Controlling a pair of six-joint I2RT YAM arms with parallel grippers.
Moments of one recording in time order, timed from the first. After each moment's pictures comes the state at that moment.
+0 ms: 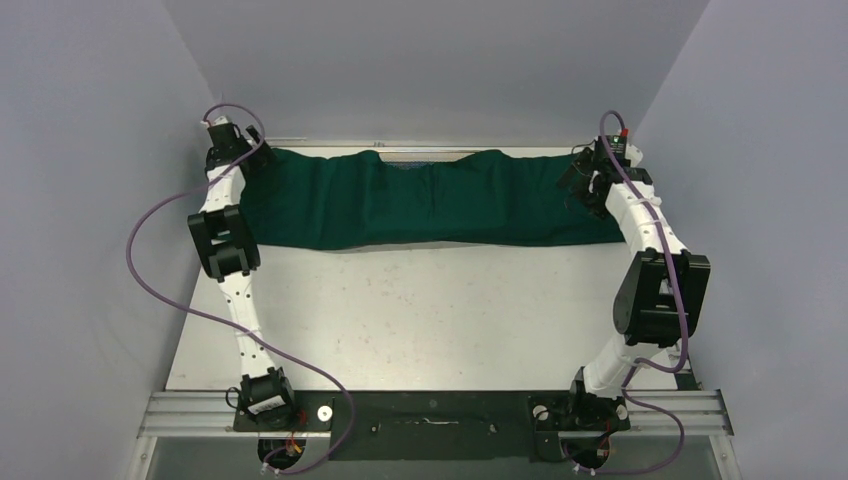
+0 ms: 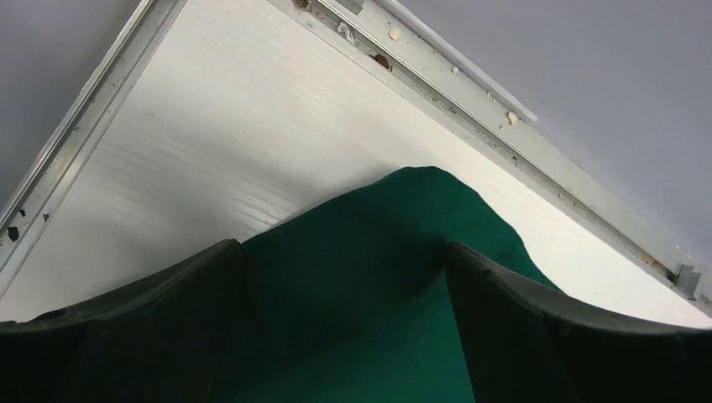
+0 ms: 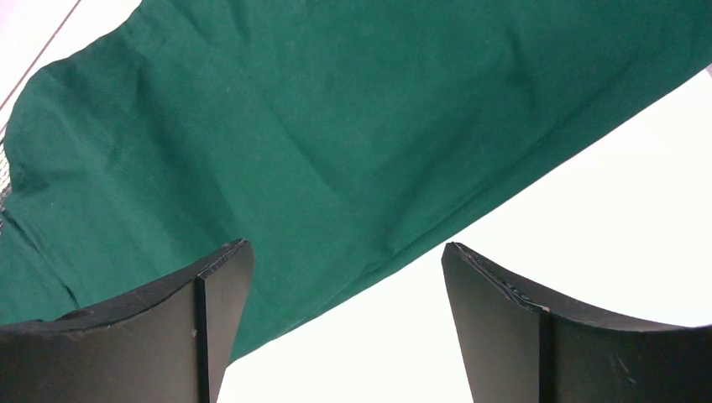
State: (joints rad) left arm 0.27 2.65 2.34 -0.29 0.09 -0.44; right arm -0.08 1.73 1.44 -0.59 0.11 0.59
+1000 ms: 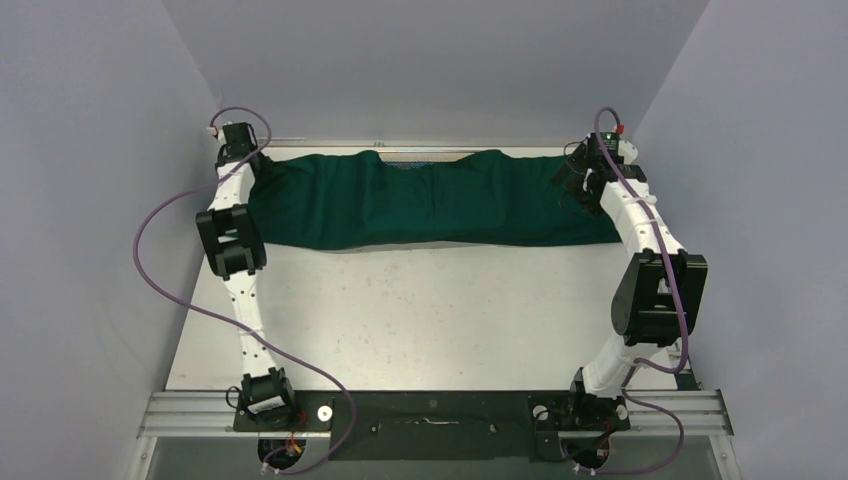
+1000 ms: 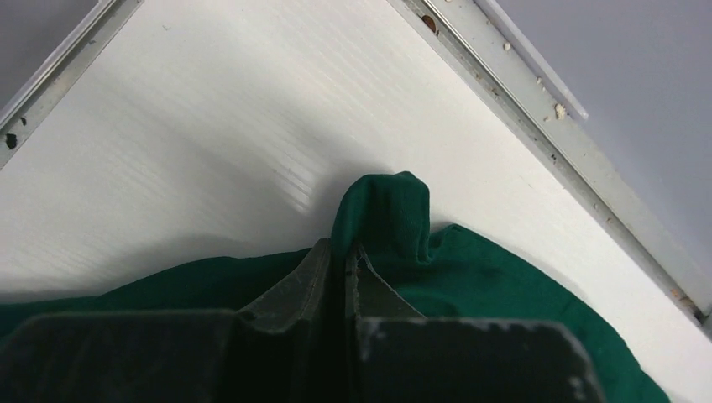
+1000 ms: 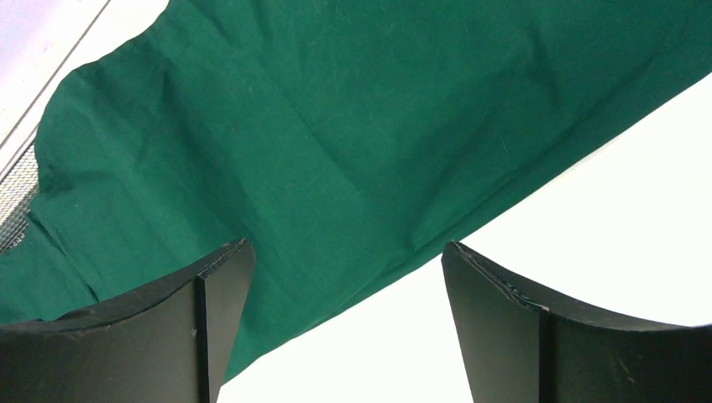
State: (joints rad) left arm 0.23 2.66 2.36 -0.41 -0.08 -0.57; right arm -0.03 1.73 1.46 -0.60 0.15 0.64
